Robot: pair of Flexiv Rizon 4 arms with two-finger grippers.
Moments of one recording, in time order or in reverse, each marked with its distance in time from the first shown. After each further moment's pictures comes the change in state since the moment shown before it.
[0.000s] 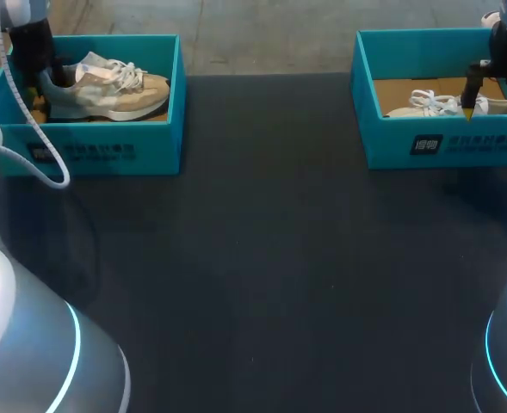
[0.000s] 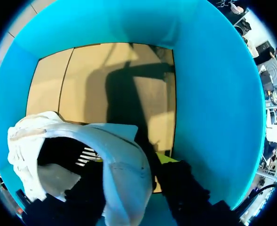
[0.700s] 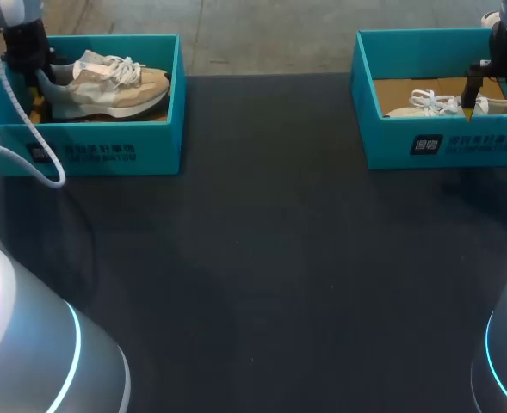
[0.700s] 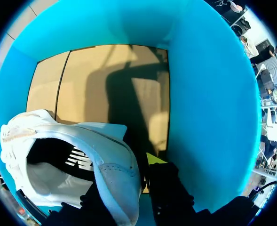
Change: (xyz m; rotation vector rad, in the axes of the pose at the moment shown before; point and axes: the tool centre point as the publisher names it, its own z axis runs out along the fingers) left arm 0.012 0.000 -0.005 -0.009 -0.012 0.007; right arm 0.000 0.000 0.000 0.000 0.000 0.000
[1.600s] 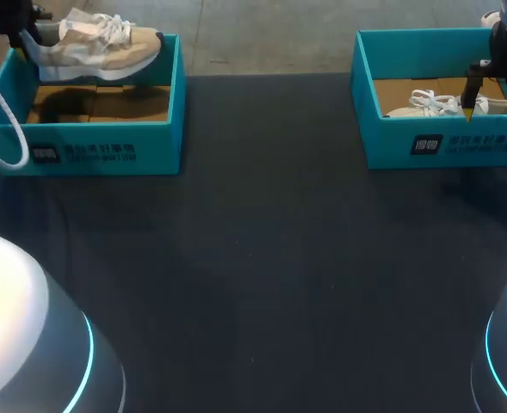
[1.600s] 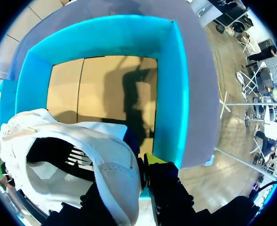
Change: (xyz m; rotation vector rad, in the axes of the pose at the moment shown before) left arm 0.005 0.009 -0.101 -0.097 -0.009 0.004; right arm 0.000 0.000 0.000 0.000 0.000 0.000
